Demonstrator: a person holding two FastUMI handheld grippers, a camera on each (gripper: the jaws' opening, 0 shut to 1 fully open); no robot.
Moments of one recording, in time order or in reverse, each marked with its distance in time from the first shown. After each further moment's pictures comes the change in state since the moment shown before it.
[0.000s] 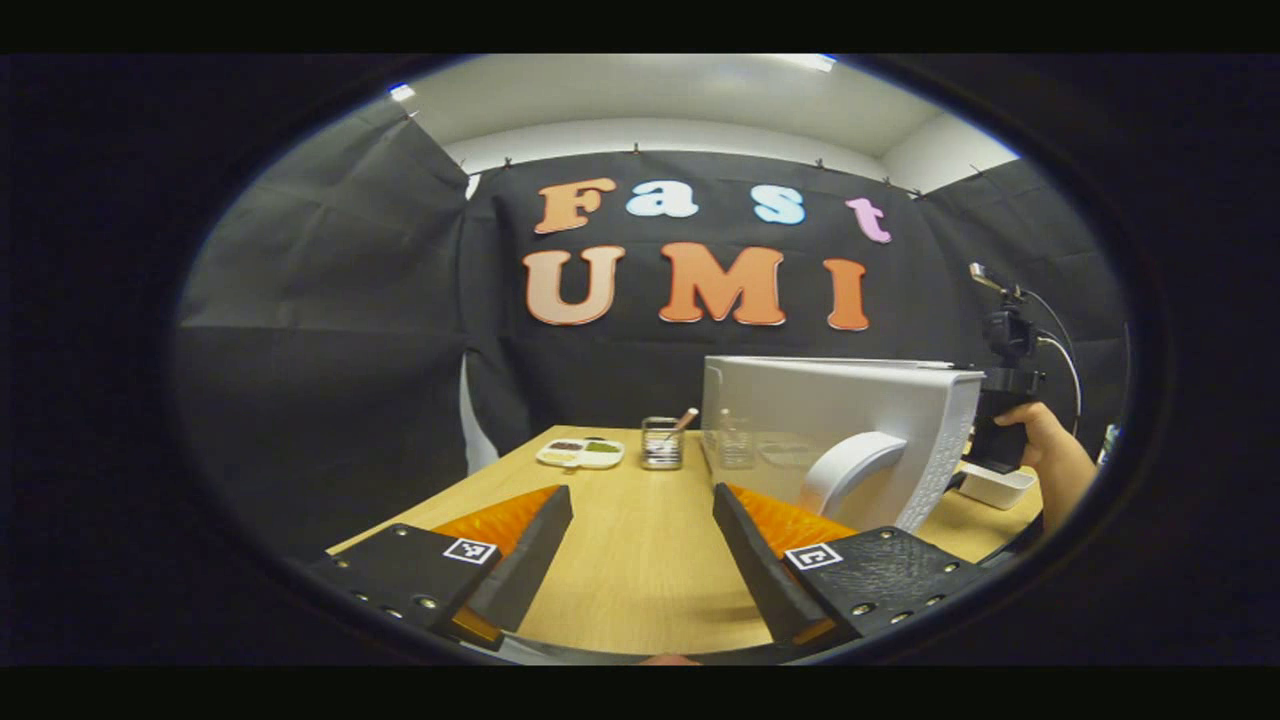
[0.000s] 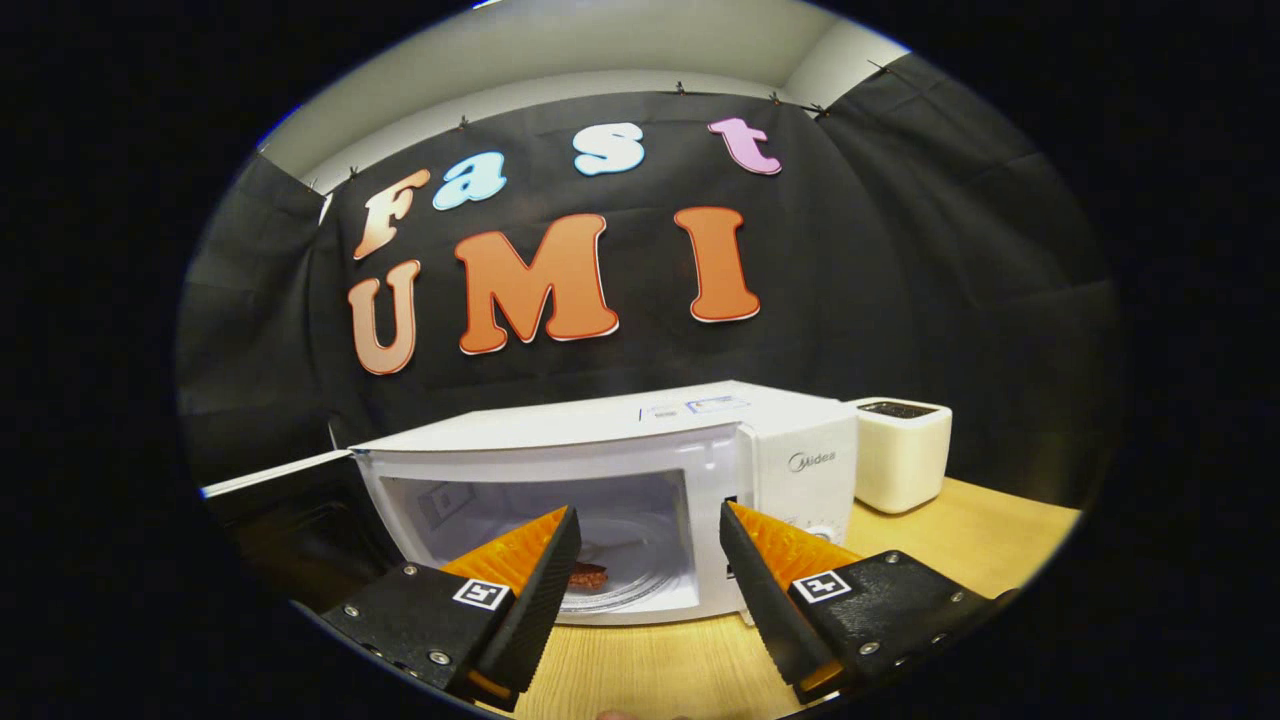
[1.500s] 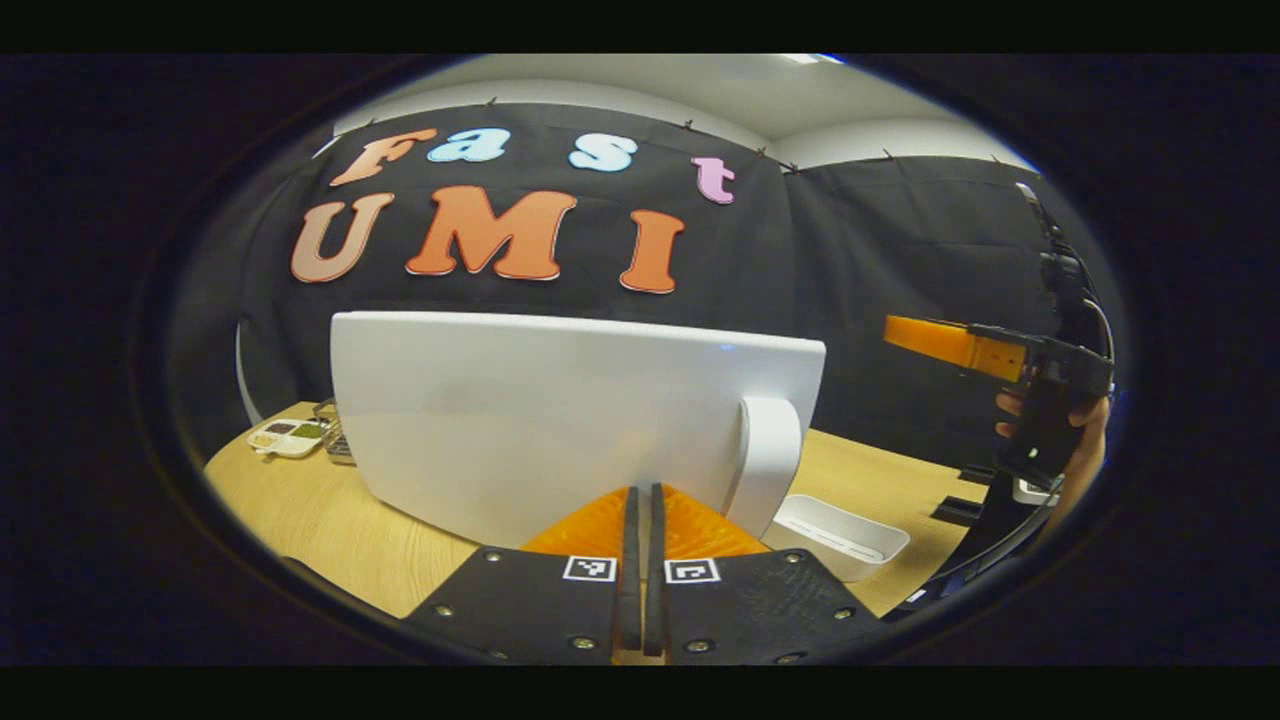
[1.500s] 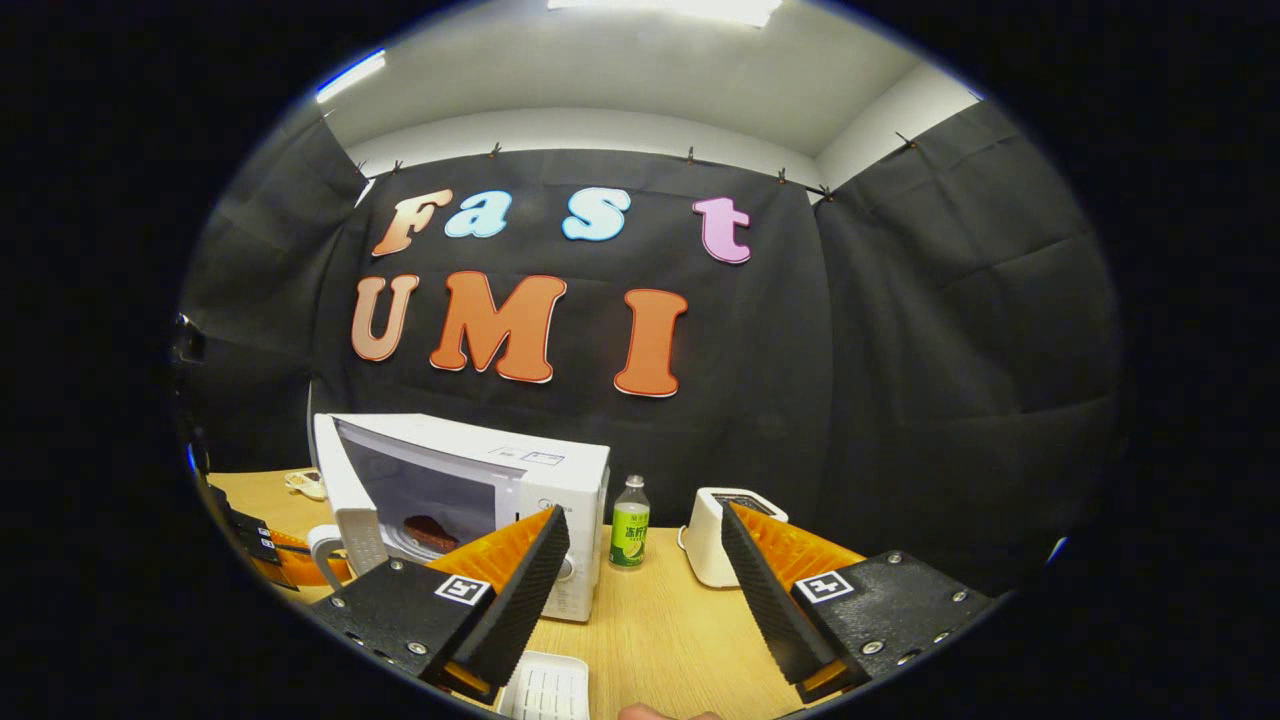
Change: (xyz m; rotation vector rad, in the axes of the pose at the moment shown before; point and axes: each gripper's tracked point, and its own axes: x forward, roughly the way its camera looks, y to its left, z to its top) left arm 0.127 -0.301 -0.033 -0.038 0.130 -0.445; right arm -0.099 -0.174 0.072 -0.217 -0.137 -0.070
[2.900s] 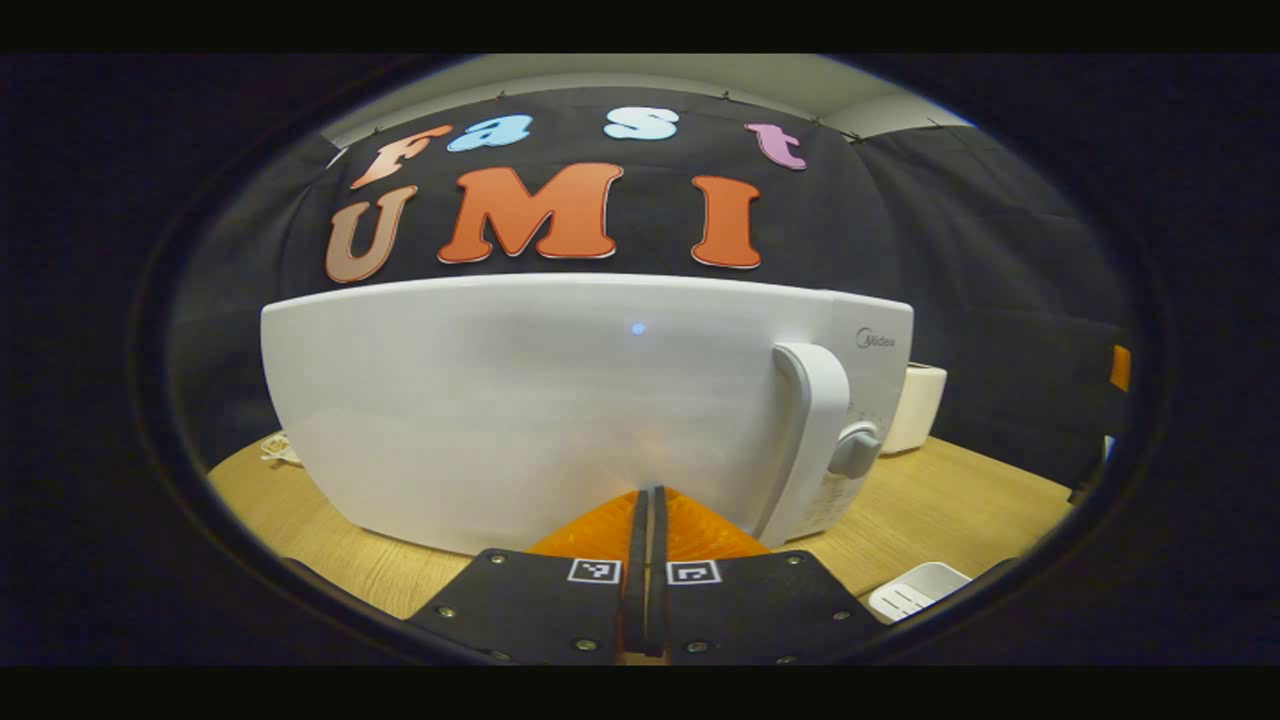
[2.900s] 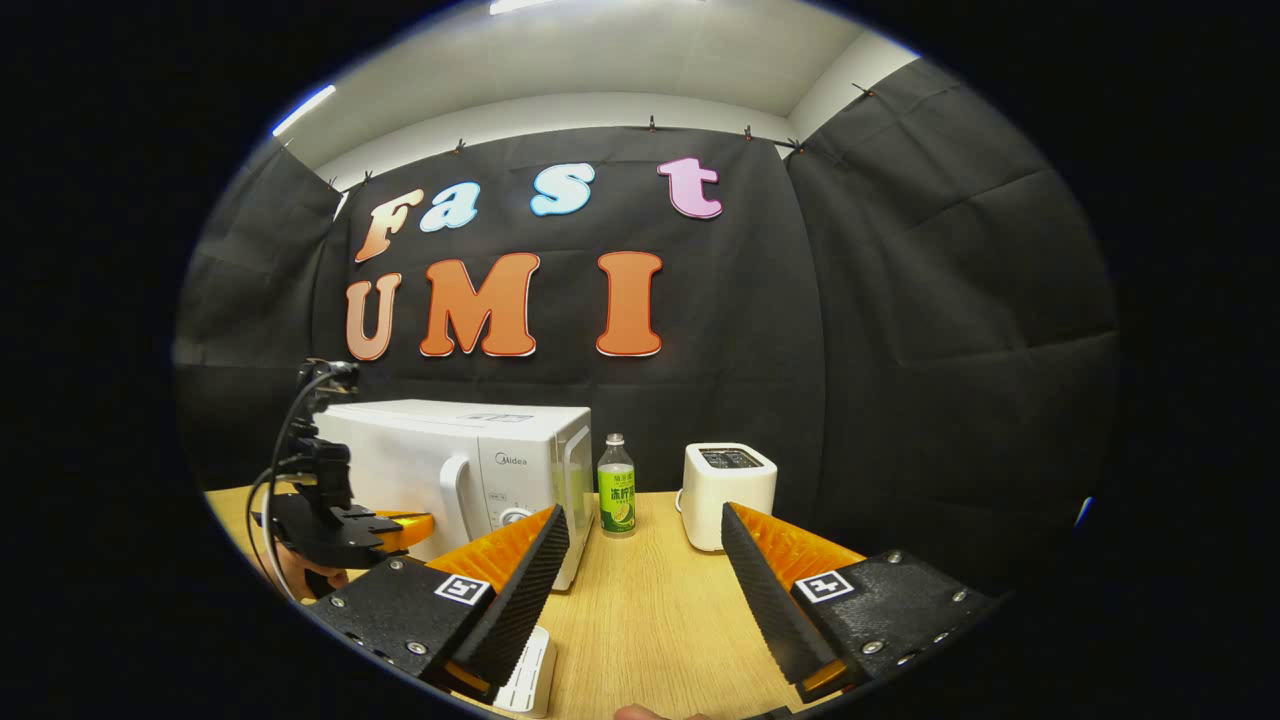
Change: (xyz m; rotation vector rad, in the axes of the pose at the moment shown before) left arm 0.144 0.031 -0.009 0.029 0.035 0.278; right arm -0.001 -0.039 -0.051 0.103 0.096 0.035
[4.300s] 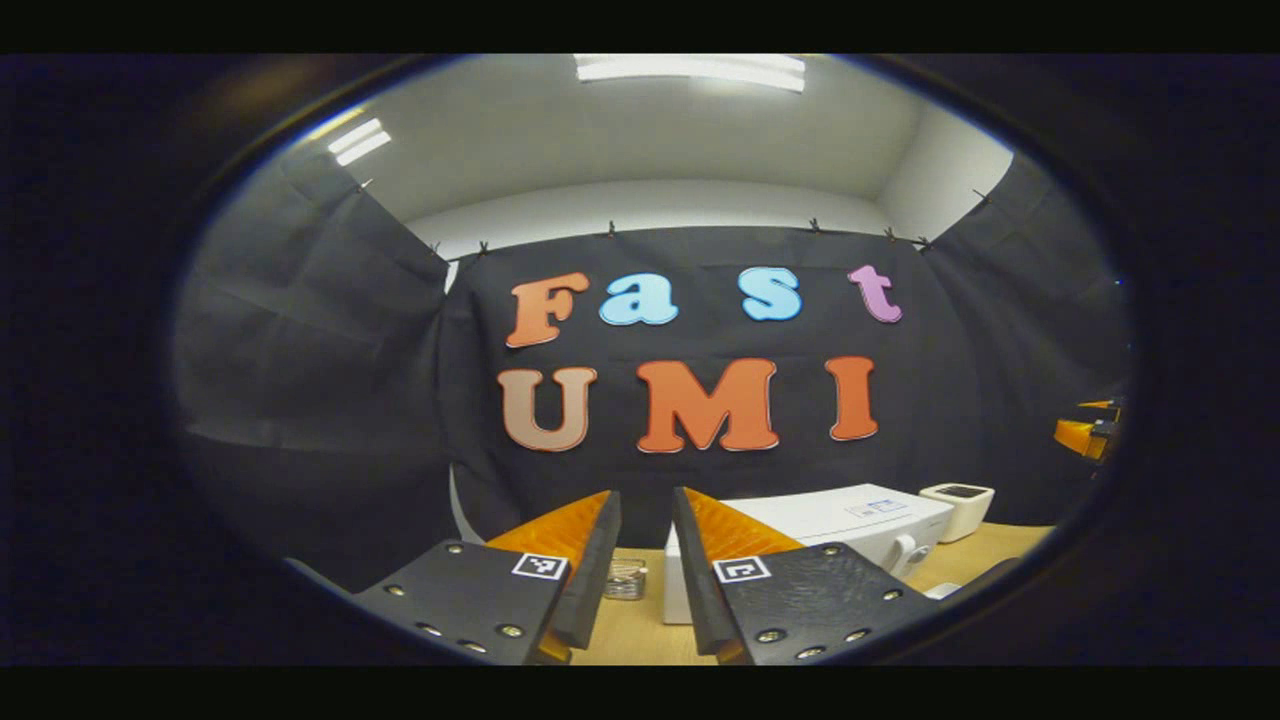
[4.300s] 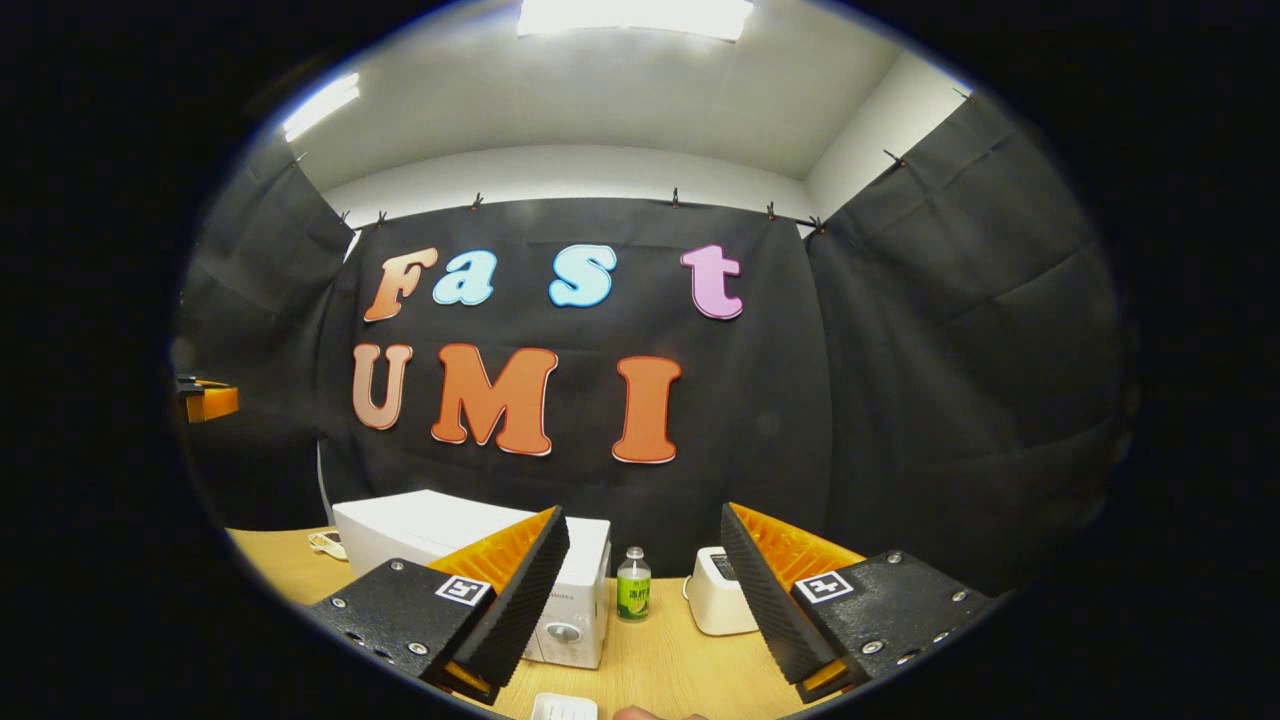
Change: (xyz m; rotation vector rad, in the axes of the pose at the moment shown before) left arm -0.288 0.226 0.277 0.074 -0.450 0.308; right arm -0.006 0.052 0.175 -0.052 -0.224 0.002
